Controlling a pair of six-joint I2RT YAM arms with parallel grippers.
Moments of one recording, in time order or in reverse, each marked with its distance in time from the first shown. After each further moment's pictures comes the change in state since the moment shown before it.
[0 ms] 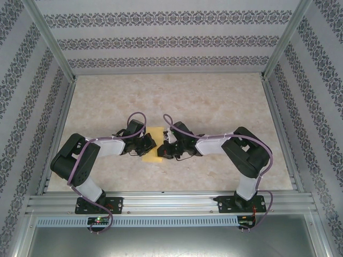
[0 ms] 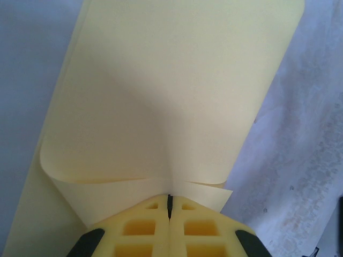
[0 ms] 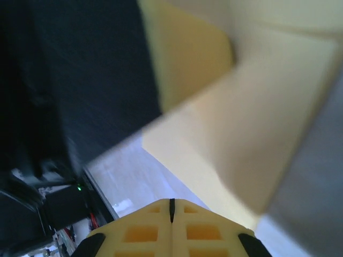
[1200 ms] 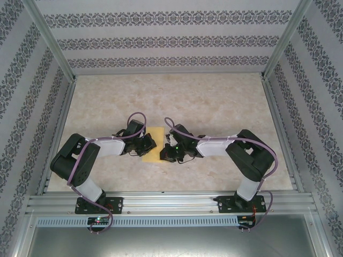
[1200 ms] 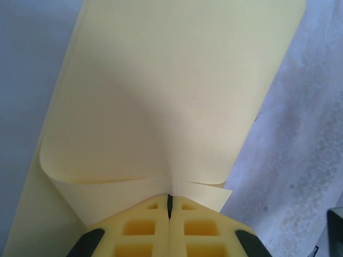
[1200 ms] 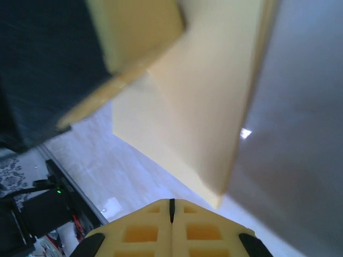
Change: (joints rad) left arm 0.000 -0.002 -0.002 0.000 0.003 0.000; right arm 0.028 -0.052 -0.004 -0.138 0.077 0.022
